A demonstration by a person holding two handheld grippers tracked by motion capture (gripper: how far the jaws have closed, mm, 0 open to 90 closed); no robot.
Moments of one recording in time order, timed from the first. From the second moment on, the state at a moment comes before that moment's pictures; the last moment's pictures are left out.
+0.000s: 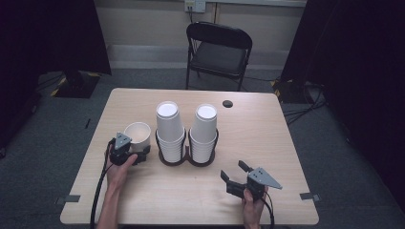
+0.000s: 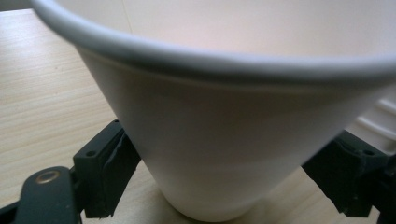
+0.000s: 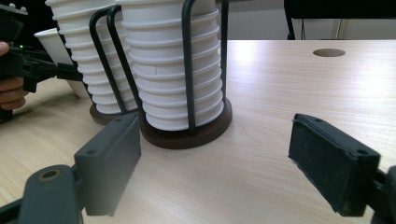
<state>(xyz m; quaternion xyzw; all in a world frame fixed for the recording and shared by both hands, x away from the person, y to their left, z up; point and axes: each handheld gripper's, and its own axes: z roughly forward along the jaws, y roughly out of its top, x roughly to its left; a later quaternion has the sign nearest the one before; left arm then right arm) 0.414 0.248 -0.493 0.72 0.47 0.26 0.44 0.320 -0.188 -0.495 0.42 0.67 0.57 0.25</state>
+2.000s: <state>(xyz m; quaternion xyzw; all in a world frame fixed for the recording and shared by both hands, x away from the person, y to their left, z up) 0.303 0.176 -0.492 0.70 0.39 0.24 0.54 0.321 -0.187 -0.495 0.42 0.67 0.56 0.25</state>
